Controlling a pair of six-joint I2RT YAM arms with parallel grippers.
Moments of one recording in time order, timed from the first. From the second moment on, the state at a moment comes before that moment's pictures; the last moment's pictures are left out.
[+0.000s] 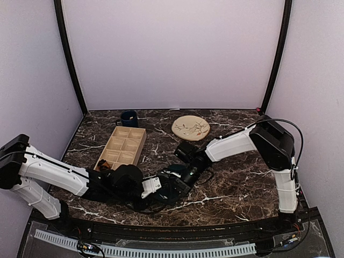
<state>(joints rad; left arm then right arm) -1.18 1.44 0.59 0.07 -0.04 0.12 0.93 2.14 1.32 -0.50 -0.98 -0.03</state>
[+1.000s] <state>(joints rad) -1.20 1.56 0.65 0.05 -0.08 0.22 0.93 2.14 1.33 -0.53 -0.98 -0.05</state>
